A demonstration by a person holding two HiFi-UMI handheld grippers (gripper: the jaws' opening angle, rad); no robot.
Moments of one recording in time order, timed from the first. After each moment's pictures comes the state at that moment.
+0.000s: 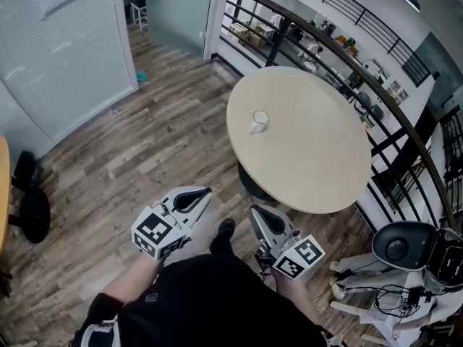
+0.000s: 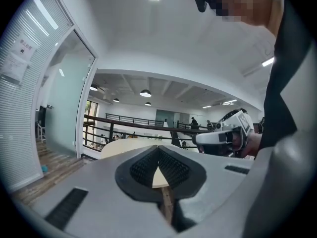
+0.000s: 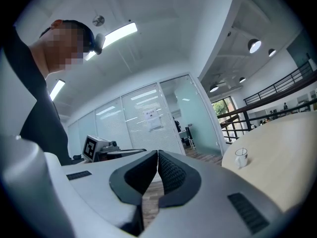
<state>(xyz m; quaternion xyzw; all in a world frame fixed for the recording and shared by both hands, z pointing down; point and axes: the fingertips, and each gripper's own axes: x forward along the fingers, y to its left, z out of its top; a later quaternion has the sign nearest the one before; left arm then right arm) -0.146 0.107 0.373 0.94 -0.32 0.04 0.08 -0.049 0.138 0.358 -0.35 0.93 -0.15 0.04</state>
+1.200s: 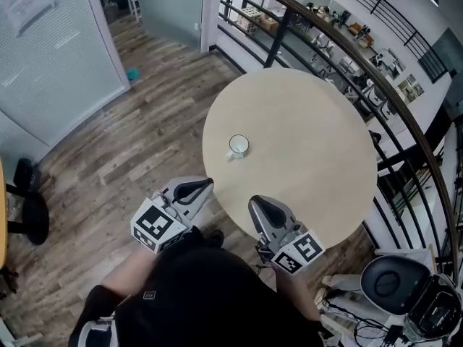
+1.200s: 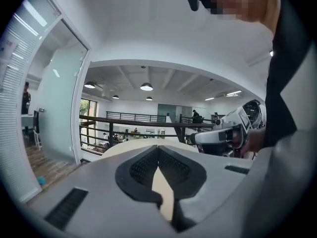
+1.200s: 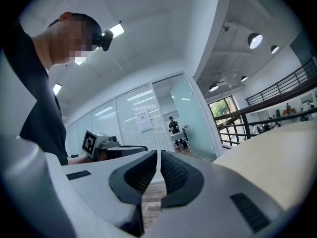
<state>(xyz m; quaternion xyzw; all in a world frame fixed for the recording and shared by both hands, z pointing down) -0.026 -0.105 0.372 0.94 -0.33 0.08 0.07 0.065 -0.076 0.365 -0.33 0.93 -0.15 0.04</state>
